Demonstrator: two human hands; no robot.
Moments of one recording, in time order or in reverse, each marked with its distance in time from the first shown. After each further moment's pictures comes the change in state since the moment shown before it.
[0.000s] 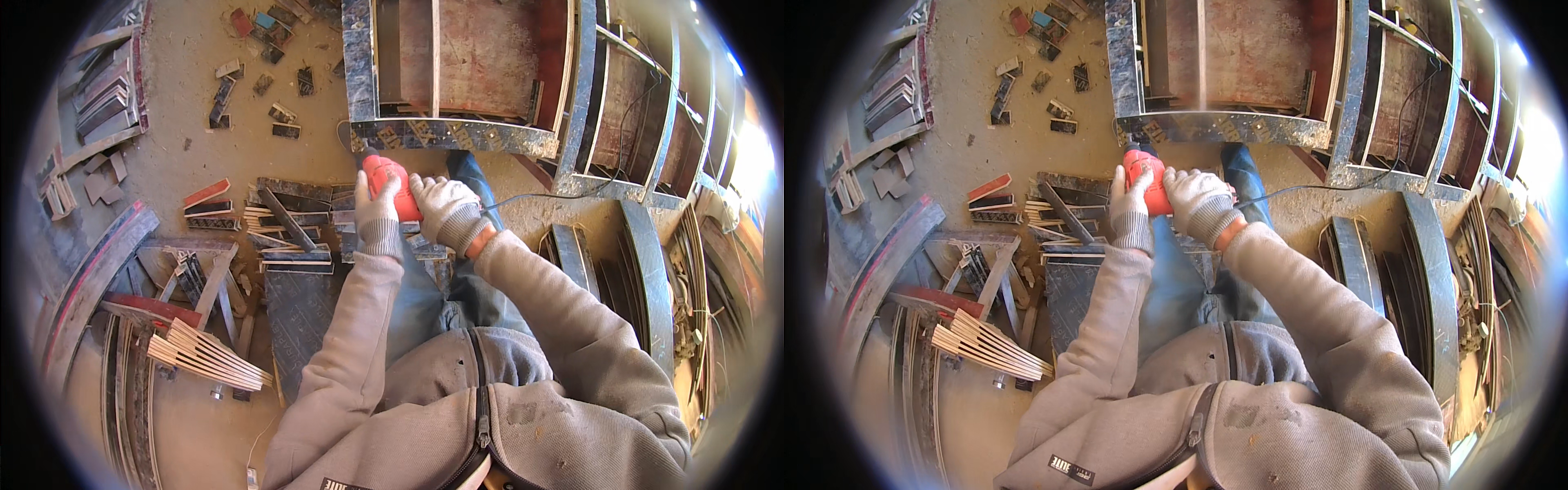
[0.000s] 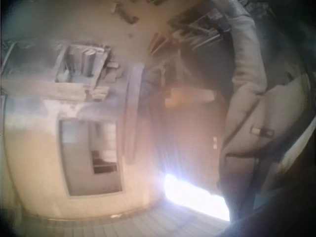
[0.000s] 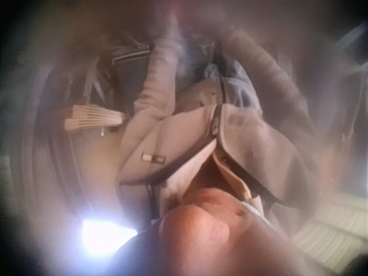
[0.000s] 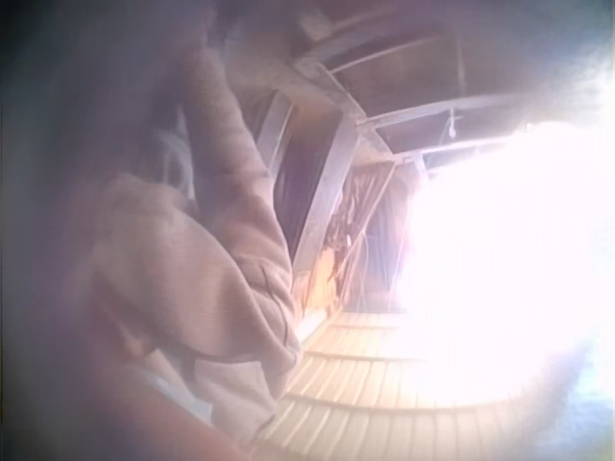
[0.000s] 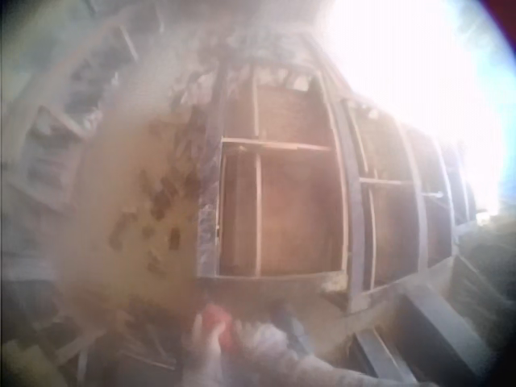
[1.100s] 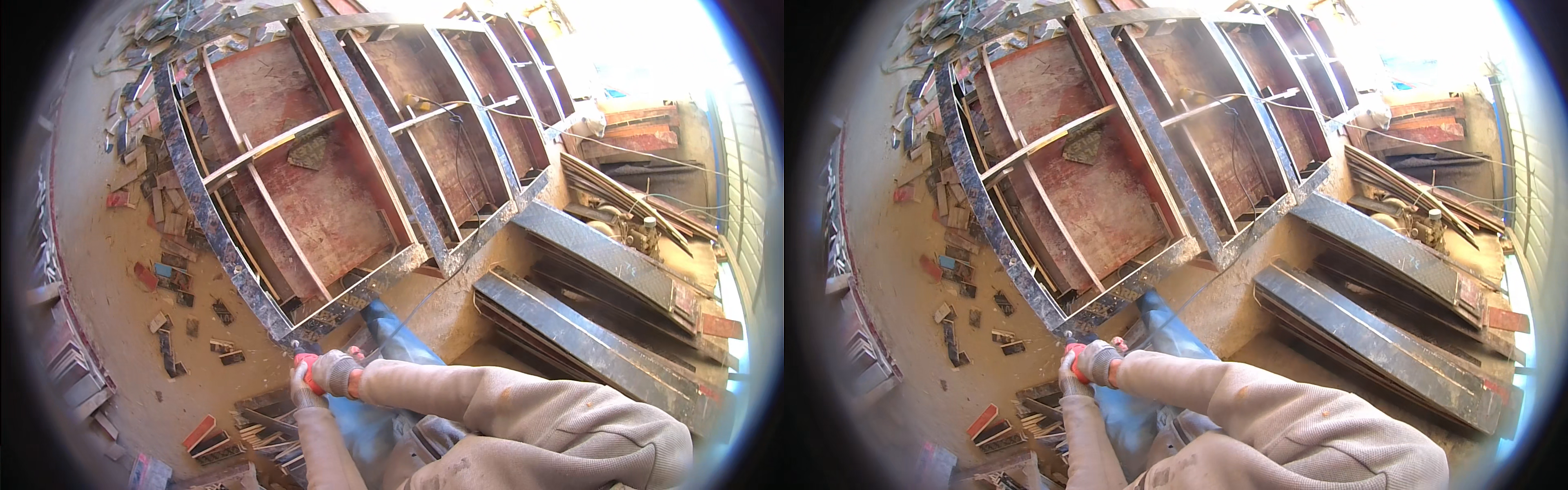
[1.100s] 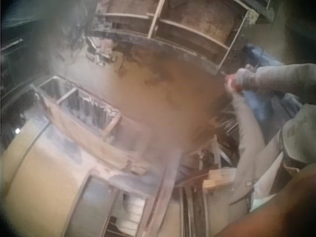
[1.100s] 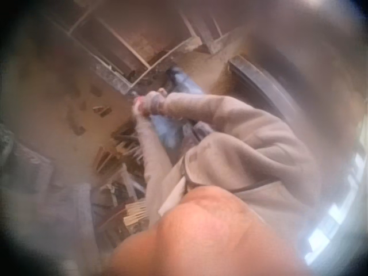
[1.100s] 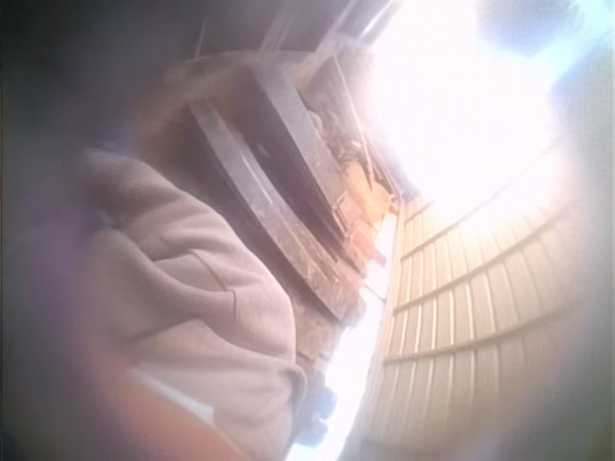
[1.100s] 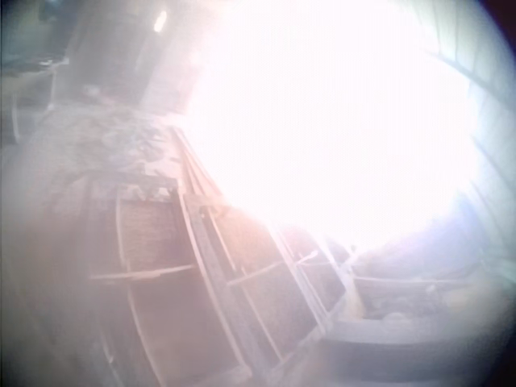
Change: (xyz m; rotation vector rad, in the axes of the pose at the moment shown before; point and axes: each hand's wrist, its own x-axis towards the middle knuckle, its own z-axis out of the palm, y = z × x) left_hand 0.139 -0.002 -0.039 -0.182 -0.269 -0.502; right_hand 0.077 -0.052 -0.034 0.118 -0.182 0.249
